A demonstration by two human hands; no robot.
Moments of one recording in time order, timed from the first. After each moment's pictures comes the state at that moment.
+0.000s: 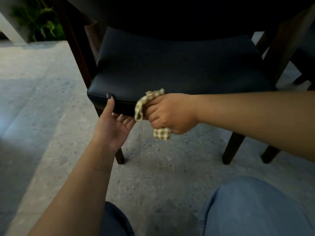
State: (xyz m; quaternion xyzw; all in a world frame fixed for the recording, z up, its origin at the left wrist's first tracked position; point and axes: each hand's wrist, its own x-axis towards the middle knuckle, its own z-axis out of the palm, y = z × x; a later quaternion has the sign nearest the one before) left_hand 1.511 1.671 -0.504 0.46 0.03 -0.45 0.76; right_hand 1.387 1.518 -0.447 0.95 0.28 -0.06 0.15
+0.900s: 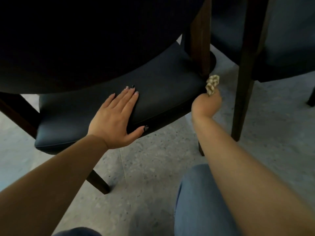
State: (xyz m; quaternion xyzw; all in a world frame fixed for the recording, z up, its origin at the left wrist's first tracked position) left_hand 1.476 1.561 -0.453 0.65 -0.75 0.13 -0.04; right_hand 1.266 1.434 -0.492 0.33 -0.67 0.55 -0.38
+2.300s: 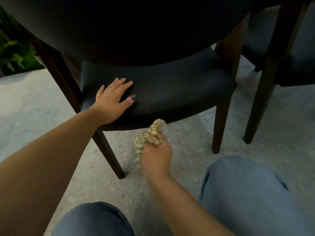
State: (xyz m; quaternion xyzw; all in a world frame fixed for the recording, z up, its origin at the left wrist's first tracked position) left_hand 1.574 1.603 -0.441 0.76 -0.64 -0.08 0.11; right_hand 1.392 1.670 -0.466 0.28 -0.51 0.38 -0.71
